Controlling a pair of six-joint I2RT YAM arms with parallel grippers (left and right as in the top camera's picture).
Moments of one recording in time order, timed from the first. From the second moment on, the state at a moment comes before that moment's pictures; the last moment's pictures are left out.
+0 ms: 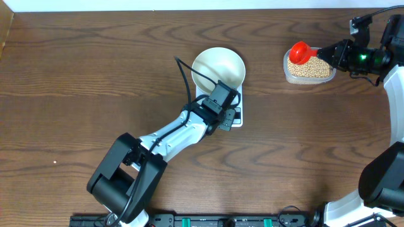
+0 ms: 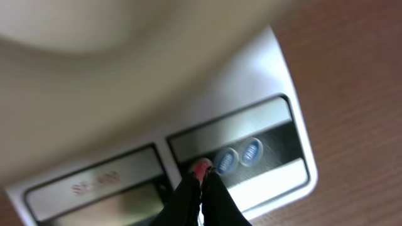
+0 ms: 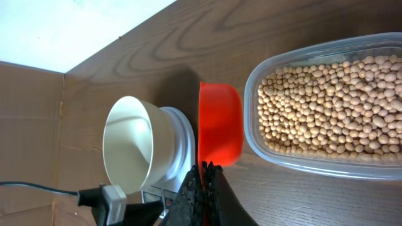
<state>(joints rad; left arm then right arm) -0.66 1.81 1.05 -0.31 -0.03 -0.29 -0.27 1.77 1.53 -0.77 -0.76 0.15</state>
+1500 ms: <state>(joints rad) -0.64 1.85 1.05 -0.27 0.02 -0.25 -0.27 1.77 1.53 -0.79 -0.72 0.13</state>
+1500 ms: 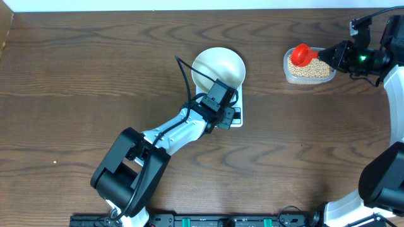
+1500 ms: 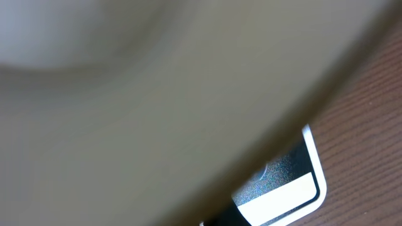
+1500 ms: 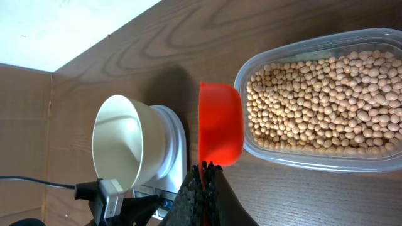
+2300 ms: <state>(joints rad) -0.64 1.45 1.05 -0.42 -0.03 -0.25 -0.27 1.77 1.53 -0.79 -0.71 0.10</state>
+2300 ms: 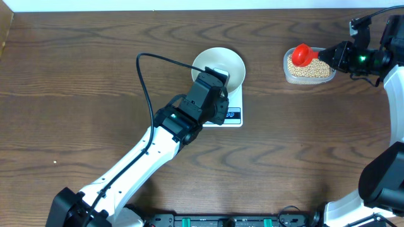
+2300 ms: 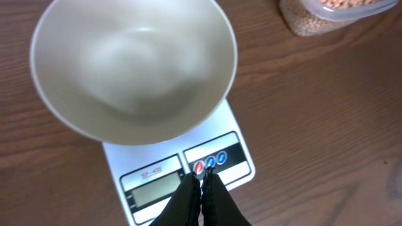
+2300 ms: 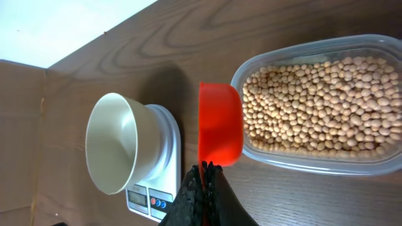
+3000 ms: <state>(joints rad) -0.64 1.66 1.05 -0.40 -0.05 -0.16 -0.27 1.77 1.53 -0.79 -0.65 0.09</state>
